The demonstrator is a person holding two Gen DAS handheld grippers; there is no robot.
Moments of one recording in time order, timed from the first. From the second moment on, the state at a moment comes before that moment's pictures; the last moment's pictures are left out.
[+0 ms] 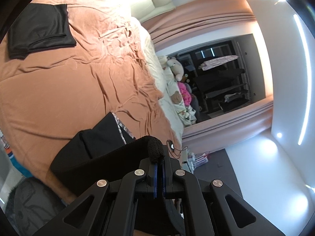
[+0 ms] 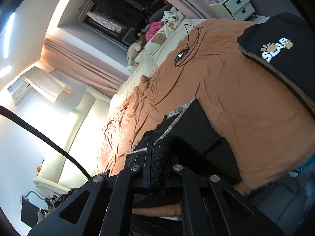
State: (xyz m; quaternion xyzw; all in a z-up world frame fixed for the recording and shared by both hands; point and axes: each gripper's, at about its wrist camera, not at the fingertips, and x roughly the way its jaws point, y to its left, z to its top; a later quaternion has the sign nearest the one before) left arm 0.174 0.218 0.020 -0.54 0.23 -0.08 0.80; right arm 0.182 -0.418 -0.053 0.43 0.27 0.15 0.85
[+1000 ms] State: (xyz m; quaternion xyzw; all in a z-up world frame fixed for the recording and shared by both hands) left arm 0.396 0.217 -0.072 -0.53 0.35 0.01 0.77; right arm 0.406 -0.389 -0.081 0.44 0.37 0.09 0.81
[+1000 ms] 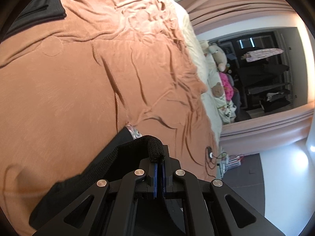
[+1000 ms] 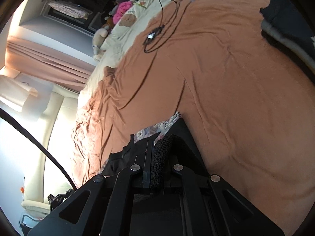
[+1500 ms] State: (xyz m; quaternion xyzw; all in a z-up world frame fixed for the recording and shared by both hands) left arm 0.463 0.212 -0.128 -0.49 0.44 0.04 0.76; right arm 0.460 -0.382 -0.111 0.46 0.40 0.08 0.79
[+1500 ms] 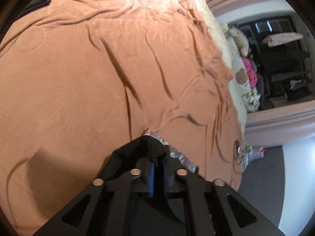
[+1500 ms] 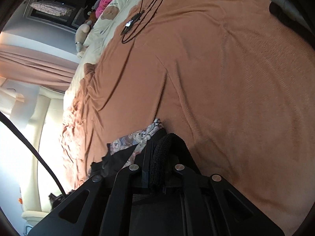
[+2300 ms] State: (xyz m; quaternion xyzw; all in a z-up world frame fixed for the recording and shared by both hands) left arm 0.447 0.155 -0.133 -0.12 0.57 0.03 0.81; right arm 0.417 -0.326 -0.087 0.13 0.49 0.08 0.86
